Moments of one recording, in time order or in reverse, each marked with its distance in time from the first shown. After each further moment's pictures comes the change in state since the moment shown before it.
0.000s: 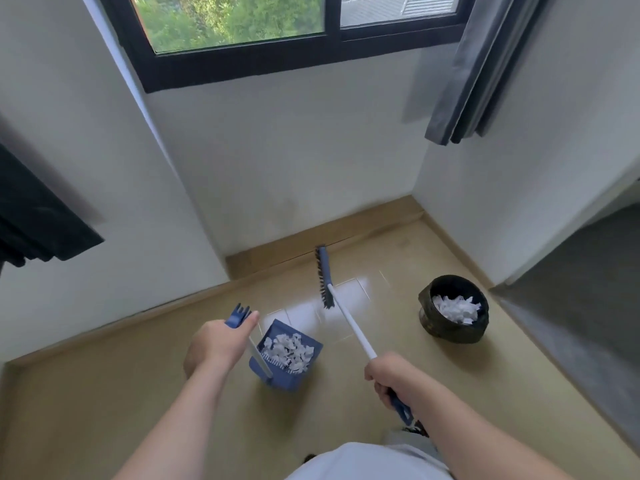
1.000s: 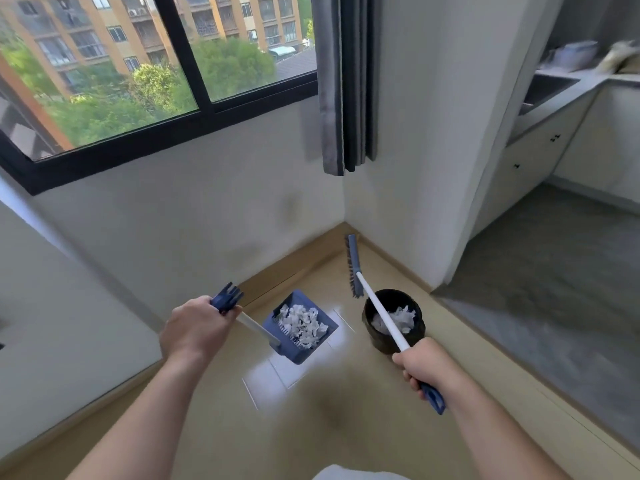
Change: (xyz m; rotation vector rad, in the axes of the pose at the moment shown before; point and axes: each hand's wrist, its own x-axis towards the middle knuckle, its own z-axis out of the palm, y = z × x) left_hand -0.175 0.240 0.056 0.251 0.261 0.520; right_hand -0.059 0.189 -0.258 0.484 0.239 -0.185
